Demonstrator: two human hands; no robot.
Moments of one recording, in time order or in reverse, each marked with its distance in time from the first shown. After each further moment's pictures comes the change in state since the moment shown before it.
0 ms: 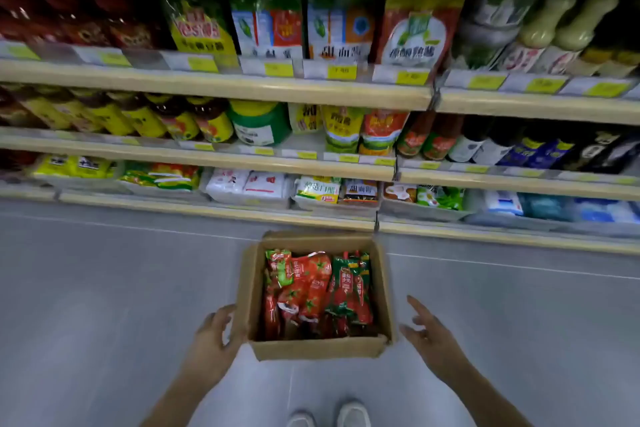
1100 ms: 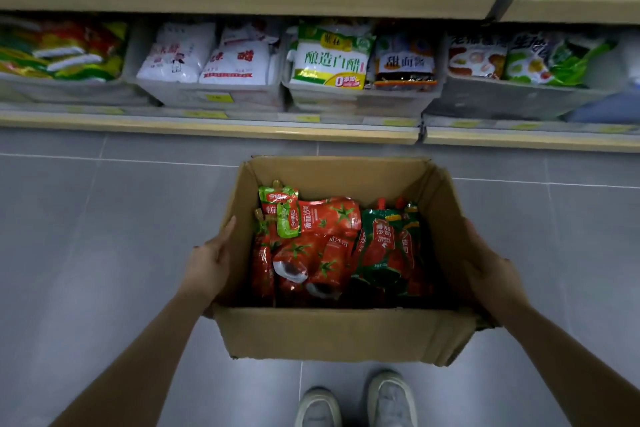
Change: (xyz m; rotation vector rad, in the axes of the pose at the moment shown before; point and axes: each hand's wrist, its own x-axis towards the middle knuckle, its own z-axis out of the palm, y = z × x) left_hand 0.212 -0.124 0.154 0.245 0.029 0.139; right_hand 0.220 0.168 0.106 -0.373 0.230 -0.102
